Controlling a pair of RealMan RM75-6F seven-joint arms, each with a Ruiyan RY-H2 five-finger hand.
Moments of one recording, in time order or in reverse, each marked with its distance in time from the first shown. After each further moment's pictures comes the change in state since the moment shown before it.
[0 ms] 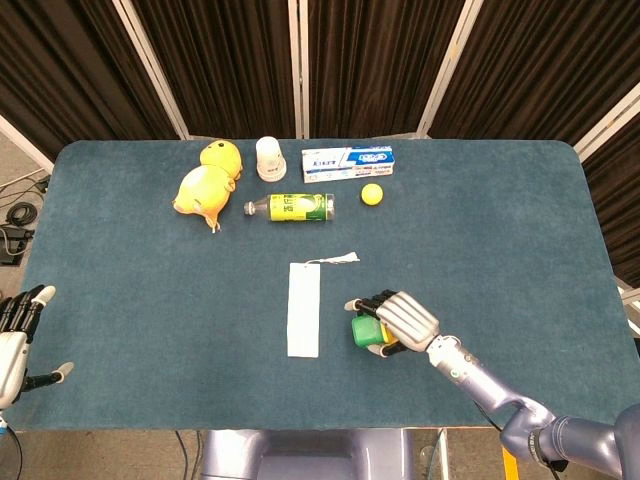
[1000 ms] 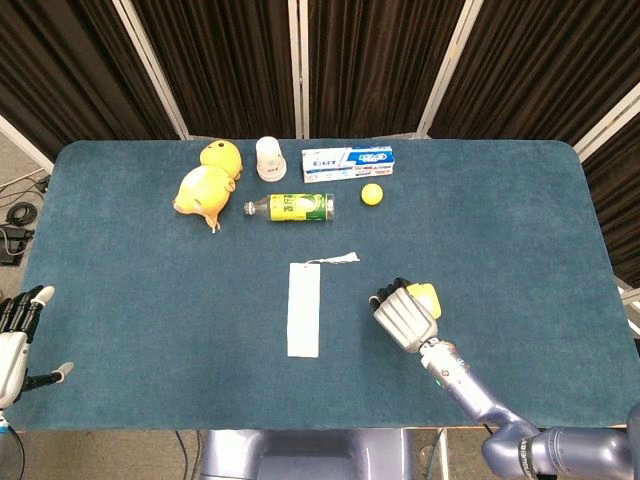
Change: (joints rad) left arm 0.004 -0.015 -0.008 0.003 -0.015 0.000 0.014; right arm 0.044 0.079 0.042 -0.353 0.424 -0.084 -1.314
